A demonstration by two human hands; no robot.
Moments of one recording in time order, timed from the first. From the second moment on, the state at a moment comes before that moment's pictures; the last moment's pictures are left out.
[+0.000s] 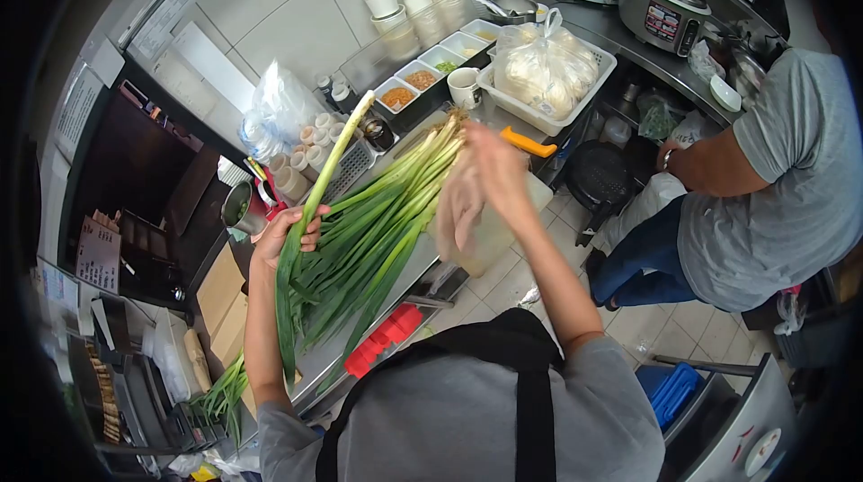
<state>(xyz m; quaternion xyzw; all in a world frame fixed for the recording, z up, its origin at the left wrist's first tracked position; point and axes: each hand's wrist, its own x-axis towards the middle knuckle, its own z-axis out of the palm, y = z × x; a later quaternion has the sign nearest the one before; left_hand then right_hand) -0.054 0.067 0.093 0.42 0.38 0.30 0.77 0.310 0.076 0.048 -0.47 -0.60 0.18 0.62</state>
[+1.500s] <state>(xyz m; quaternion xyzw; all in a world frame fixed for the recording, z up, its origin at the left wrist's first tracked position) -0.034 -0.006 0.117 0.65 0.45 0.38 0.48 0.230 0.053 0.007 -0.02 -0.17 0.88 0.44</state>
